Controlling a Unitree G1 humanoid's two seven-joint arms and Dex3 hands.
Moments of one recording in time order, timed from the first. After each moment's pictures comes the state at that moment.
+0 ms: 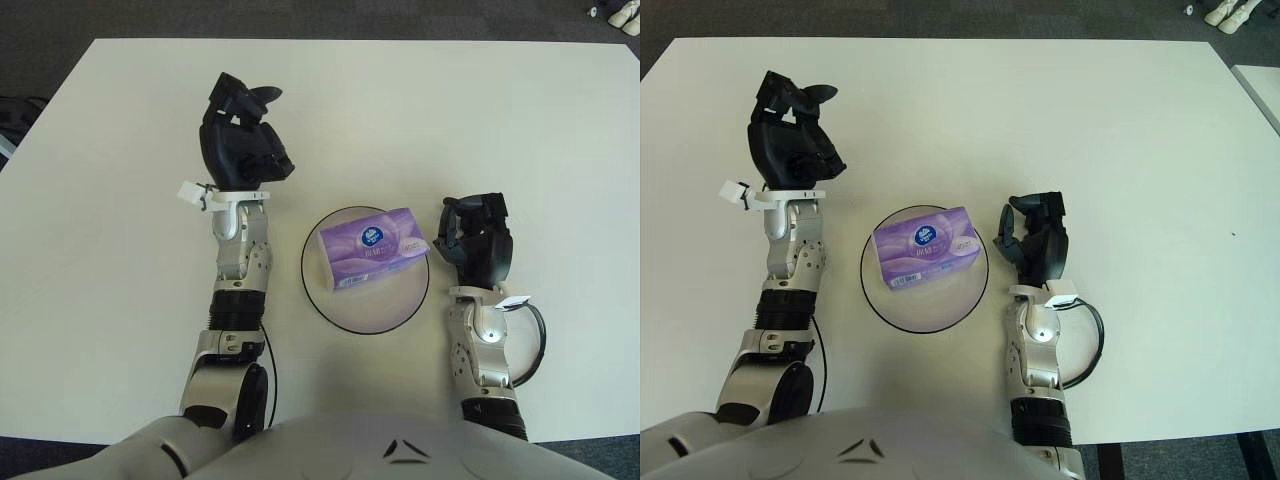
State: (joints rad) left arm -0.37 -0.11 0.15 0.14 -0.38 -0.49 -0.06; right arm 0.12 0.11 -0.04 0.04 0.13 -0.42 -0.15
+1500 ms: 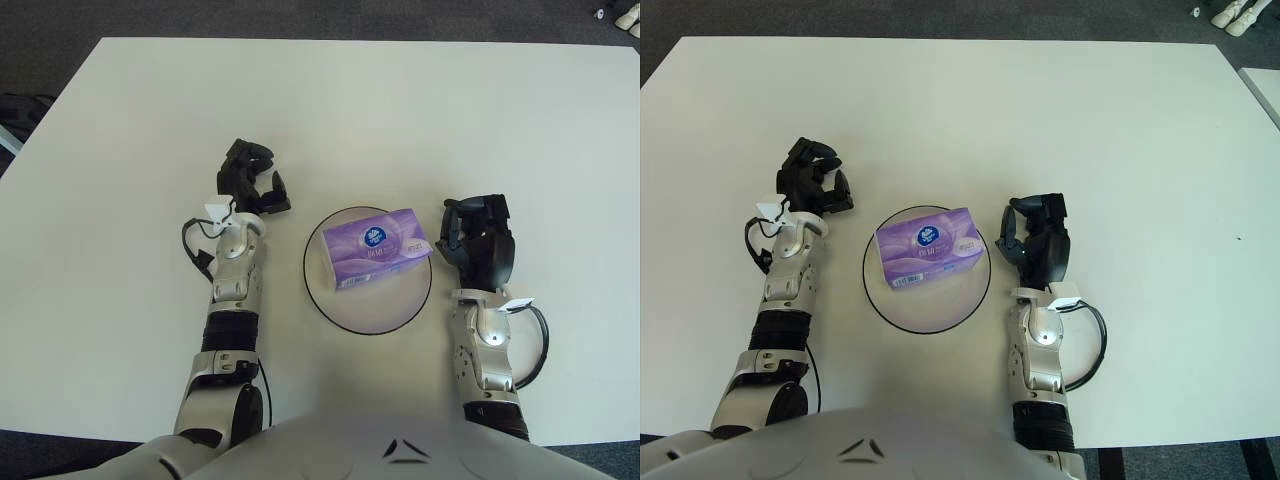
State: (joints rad) left arm -0.29 -0.08 0.16 0.21 -0.14 -0.16 0.14; right arm 0.14 0.11 -0.05 0.02 0.13 -0.40 -0.12
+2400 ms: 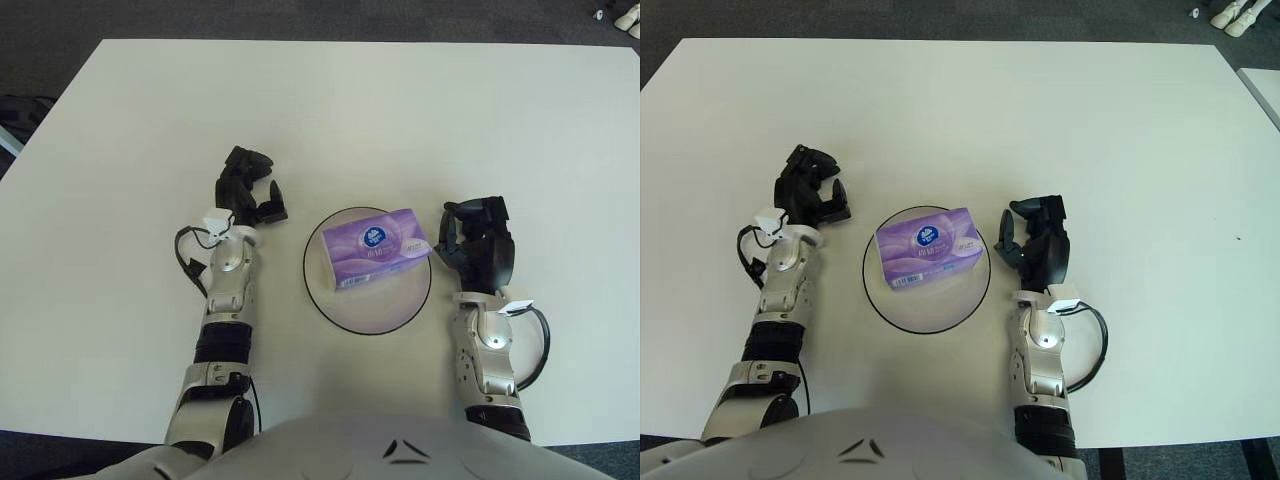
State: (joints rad) left arm -0.22 -0.05 0.14 0.24 -0.10 -0.26 0.08; right arm 0.15 0.11 -0.05 0.00 0.09 -0.39 -0.12
